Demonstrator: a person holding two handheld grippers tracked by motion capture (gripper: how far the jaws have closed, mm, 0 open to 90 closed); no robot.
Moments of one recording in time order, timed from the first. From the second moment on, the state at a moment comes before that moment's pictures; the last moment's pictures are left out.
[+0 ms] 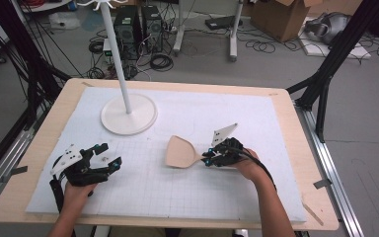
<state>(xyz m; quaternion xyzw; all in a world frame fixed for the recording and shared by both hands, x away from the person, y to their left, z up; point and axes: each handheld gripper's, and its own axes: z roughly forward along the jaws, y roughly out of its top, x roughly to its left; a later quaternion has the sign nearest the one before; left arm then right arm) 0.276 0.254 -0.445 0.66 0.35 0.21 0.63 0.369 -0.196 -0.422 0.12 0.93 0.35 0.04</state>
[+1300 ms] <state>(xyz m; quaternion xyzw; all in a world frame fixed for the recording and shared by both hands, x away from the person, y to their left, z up) 0.267 0.304 -0.435 0.63 0.38 0.25 0.63 0.364 -0.033 -0.418 0.00 0.95 0.31 -0.06</state>
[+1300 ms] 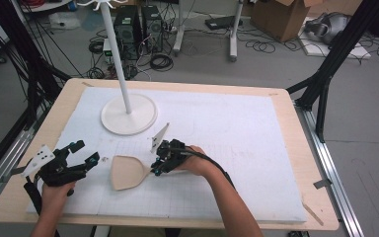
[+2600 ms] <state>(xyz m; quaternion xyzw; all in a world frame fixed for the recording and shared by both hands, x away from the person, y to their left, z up) 0.276 0.275 -0.419 0.66 0.34 0.23 0.63 0.266 -0.298 -0.406 0.36 0.77 0.46 0.25</state>
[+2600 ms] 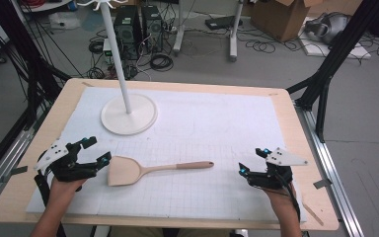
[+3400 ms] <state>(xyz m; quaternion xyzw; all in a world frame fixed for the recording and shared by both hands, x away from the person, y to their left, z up) 0.292 0.221 -0.395 0.77 0.25 0.16 0.56 0.272 -0.294 -0.408 0.35 0.78 0.46 0.24</state>
